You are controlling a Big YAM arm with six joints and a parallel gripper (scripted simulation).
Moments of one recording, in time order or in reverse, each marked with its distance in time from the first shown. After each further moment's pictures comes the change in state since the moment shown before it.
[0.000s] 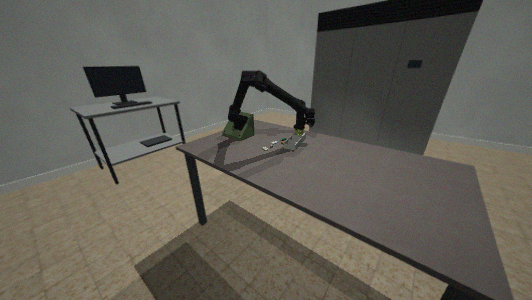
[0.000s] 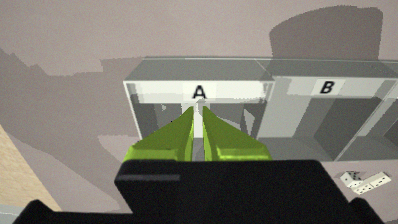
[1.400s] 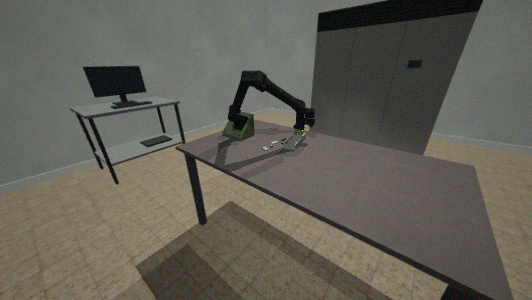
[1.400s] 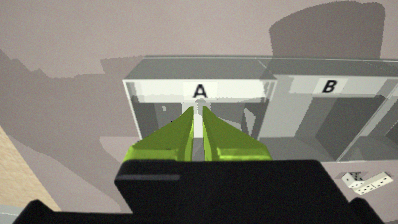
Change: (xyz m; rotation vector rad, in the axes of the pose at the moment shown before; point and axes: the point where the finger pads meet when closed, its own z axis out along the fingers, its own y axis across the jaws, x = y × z) arm 0.001 0.000 0.001 -0.001 -0.002 0.001
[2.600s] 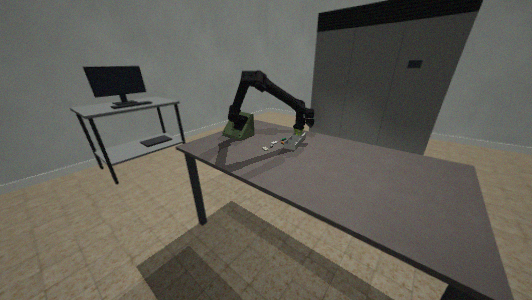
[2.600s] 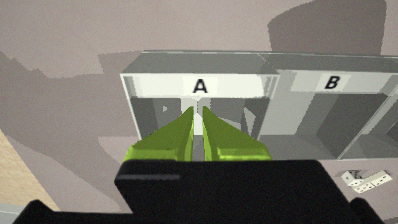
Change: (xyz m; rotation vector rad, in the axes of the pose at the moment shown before) arm 0.004 0.000 0.000 0.003 0.008 -0.007
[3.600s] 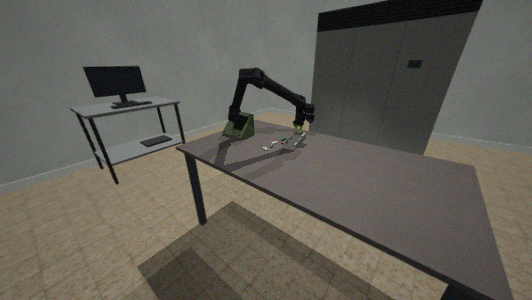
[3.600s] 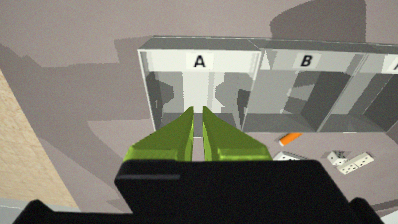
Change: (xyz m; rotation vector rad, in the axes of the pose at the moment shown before) arm 0.004 0.000 -0.032 0.000 0.012 -0.007
